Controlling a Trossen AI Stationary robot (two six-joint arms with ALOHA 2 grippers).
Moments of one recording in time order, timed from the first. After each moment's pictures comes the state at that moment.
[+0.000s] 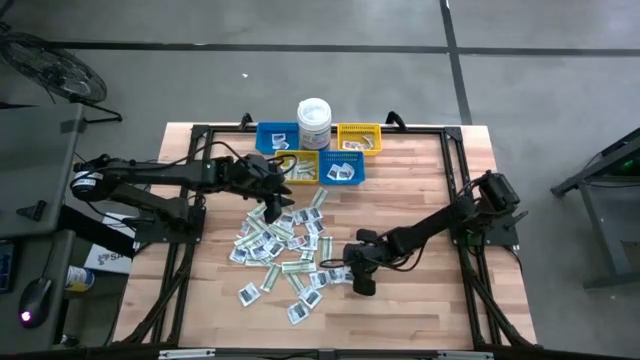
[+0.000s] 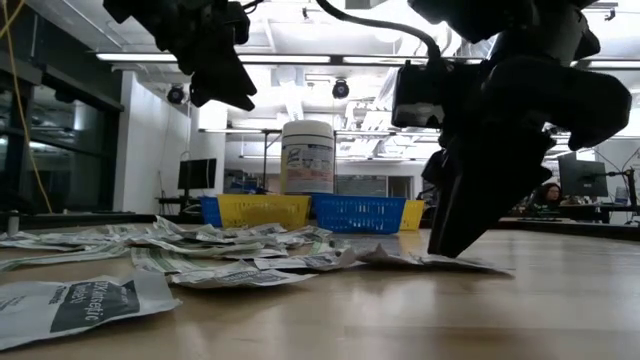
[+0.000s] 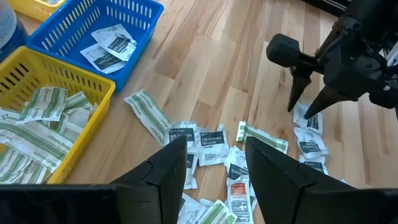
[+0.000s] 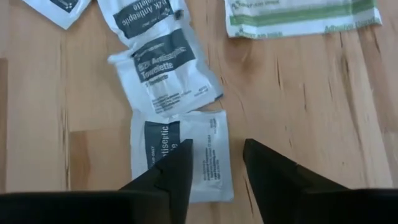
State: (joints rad) left arm 0.12 1.17 0.86 -0.35 0.04 -0.30; right arm 0.38 1.88 0.94 -0.17 0.08 0.51
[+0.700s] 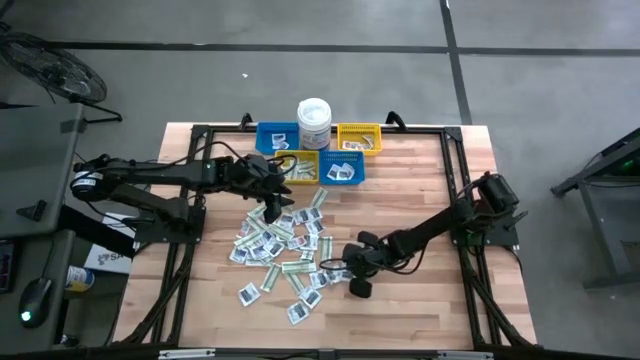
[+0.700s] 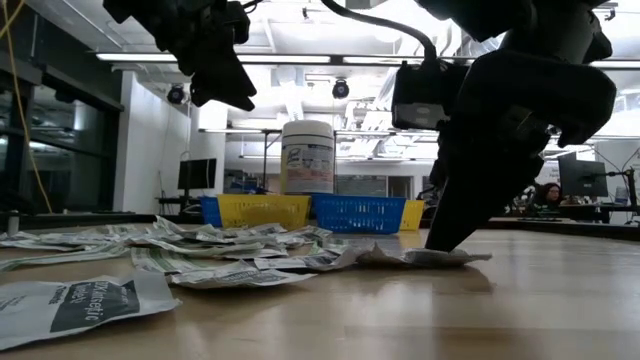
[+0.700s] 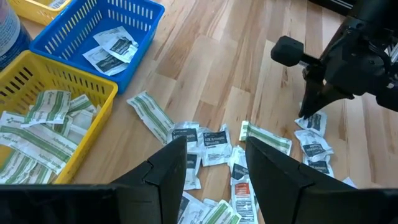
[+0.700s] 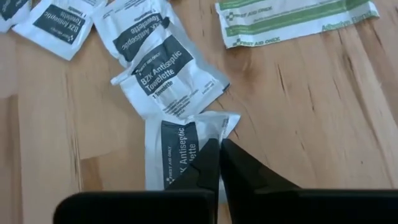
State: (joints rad) left arm 0.12 1.17 0.86 -0.35 0.03 -0.27; right arm 0.39 1.87 0.93 -0.17 0.14 0.63
